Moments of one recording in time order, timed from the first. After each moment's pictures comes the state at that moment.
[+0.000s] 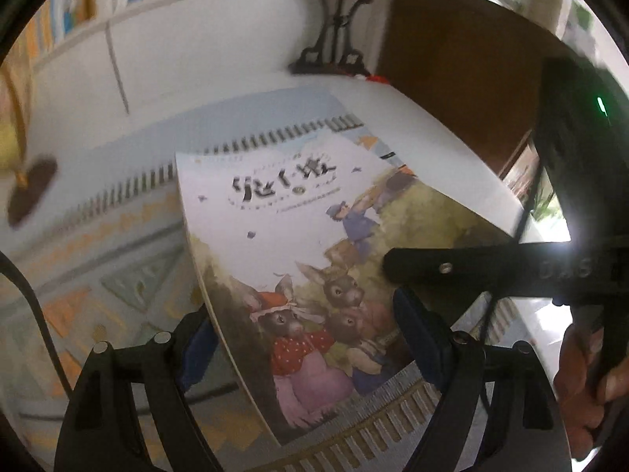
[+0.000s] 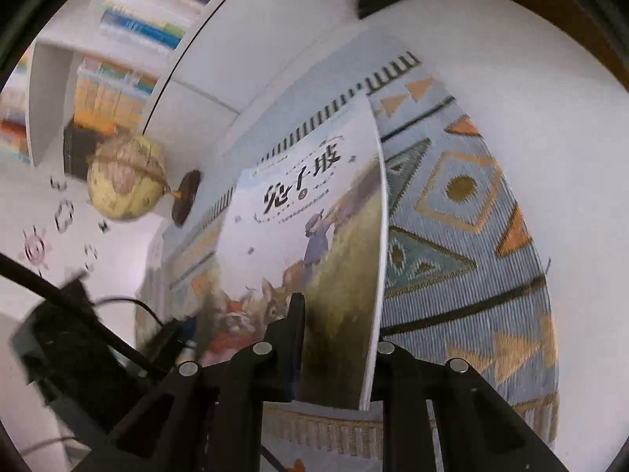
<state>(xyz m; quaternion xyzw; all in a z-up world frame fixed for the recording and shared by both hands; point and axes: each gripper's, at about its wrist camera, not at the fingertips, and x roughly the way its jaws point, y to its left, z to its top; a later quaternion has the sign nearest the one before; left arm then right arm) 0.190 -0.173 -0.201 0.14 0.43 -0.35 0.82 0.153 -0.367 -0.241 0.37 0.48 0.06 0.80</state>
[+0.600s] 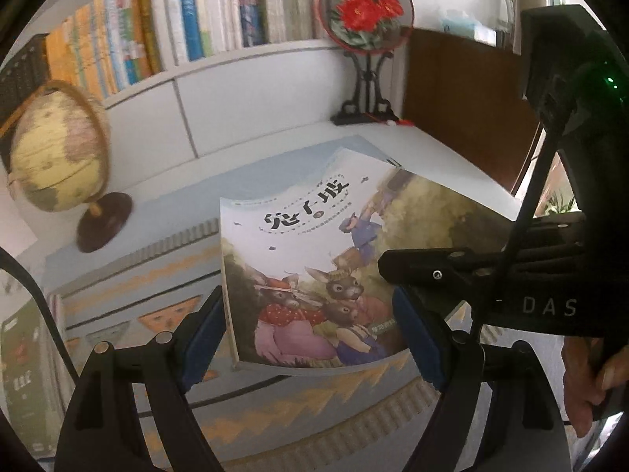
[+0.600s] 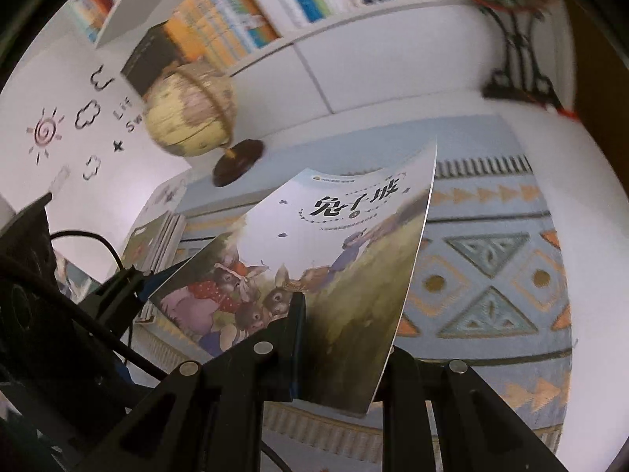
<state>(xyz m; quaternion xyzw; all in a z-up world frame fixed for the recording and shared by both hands) 0.177 -0.082 -0.149 0.14 0.35 -0.32 0.87 0.153 -0.266 -0.181 0.18 0.43 0.11 0.88</state>
